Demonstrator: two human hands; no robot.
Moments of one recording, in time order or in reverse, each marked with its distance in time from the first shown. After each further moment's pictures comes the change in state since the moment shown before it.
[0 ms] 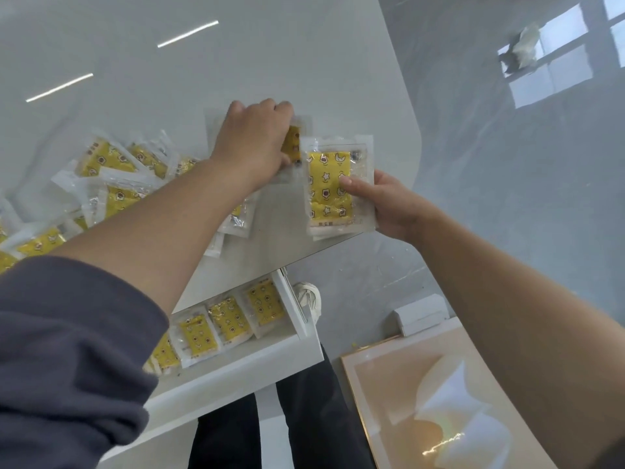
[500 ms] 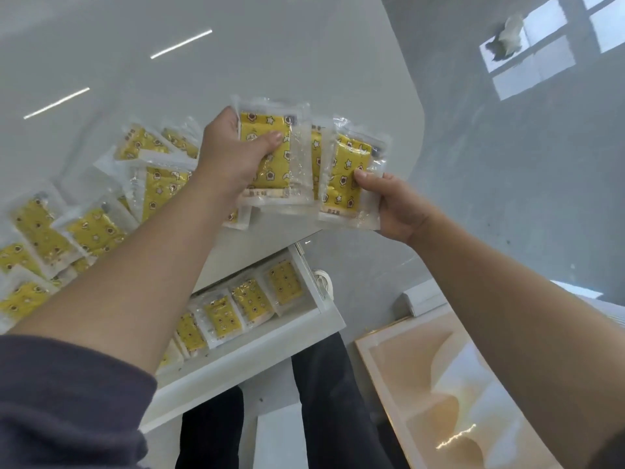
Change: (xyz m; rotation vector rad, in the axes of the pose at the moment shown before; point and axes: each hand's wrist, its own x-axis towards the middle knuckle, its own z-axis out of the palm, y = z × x) left_hand -0.085 -0.027 -0.017 -1.254 0.050 -0.593; right_hand -0.038 0.032 0.044 0.306 -0.076 -0.064
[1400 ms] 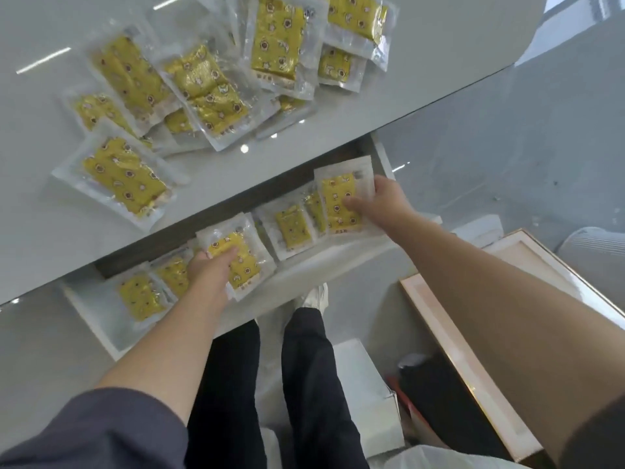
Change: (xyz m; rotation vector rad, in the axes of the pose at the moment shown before) left_hand -0.141 -0.344 -0.169 -0.286 0.277 -0.664; right_hand 0.011 0.241 0.099 -0.881 0.649 0.082
